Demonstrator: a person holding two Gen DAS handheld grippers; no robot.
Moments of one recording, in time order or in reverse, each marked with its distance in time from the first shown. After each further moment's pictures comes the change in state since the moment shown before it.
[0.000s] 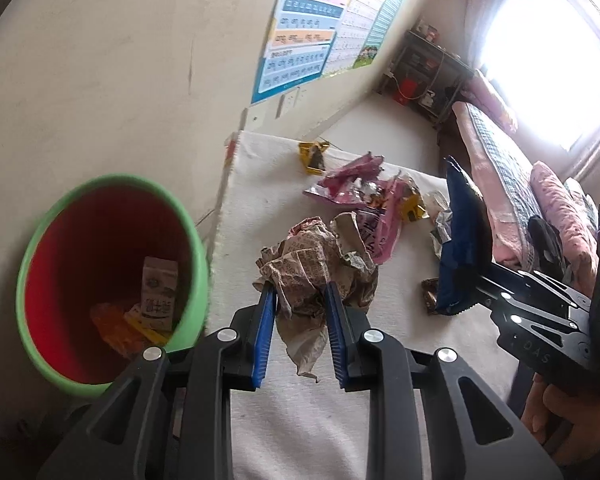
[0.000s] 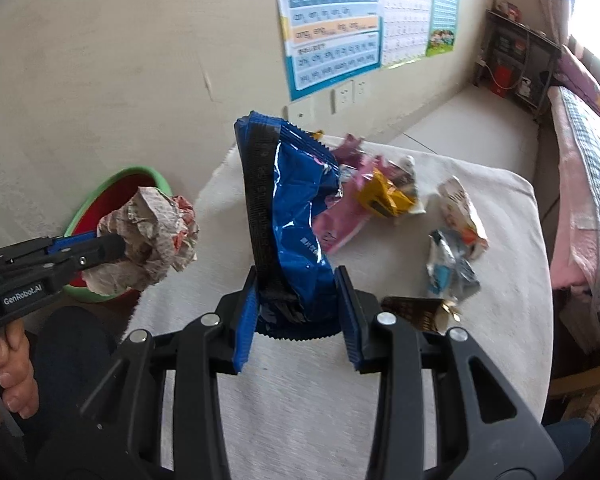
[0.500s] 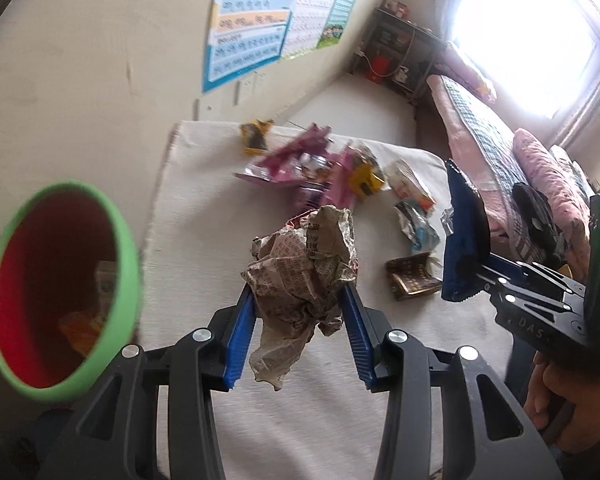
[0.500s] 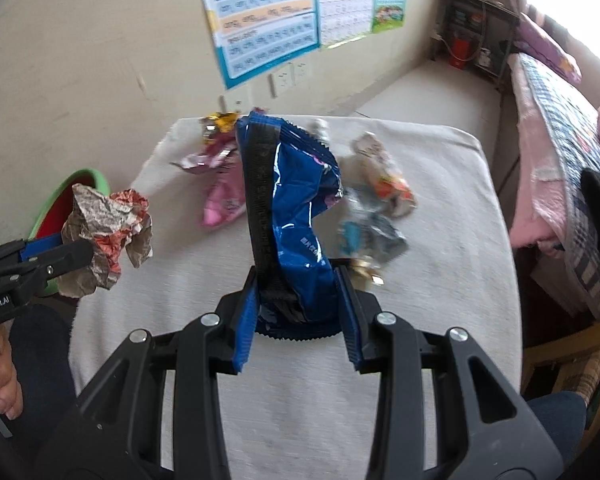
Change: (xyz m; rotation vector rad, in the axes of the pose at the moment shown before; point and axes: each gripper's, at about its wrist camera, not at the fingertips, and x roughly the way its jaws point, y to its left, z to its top) left arm 0.026 -0.055 -0.006 0.093 0.045 -0.044; right arm -0.003 -0.077 -0.031 0.107 0.029 -0.093
